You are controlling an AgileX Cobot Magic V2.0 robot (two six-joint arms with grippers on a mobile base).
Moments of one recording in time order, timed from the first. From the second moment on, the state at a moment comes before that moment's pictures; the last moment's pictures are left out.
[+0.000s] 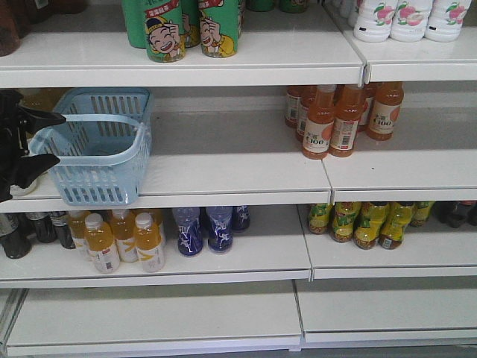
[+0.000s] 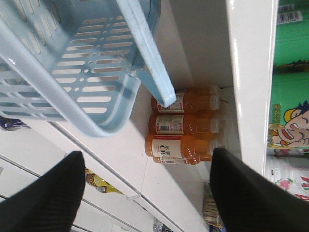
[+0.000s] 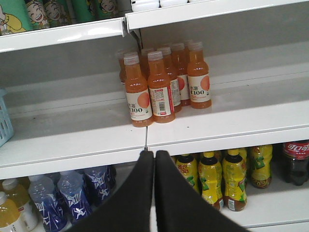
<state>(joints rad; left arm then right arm) 0.26 1.68 -1.02 -1.70 0.70 0.61 0.01 -0.01 0.03 -0.07 0.11 0.24</state>
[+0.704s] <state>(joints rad) 0.26 1.74 -1.08 -1.70 0.66 0.56 0.01 -0.01 0.03 -0.07 0.11 0.24</state>
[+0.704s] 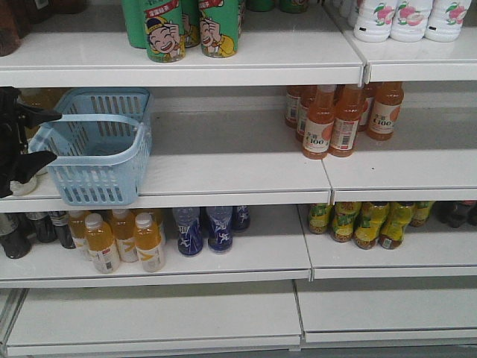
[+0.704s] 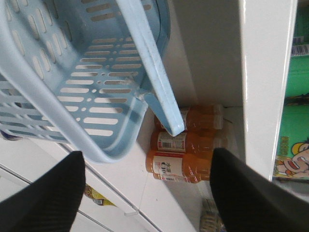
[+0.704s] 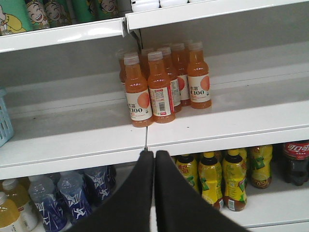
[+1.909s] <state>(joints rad) 0.26 1.91 -1.30 -1.70 0.68 0.51 0.01 -0.01 0.03 -0.07 0.11 0.24</state>
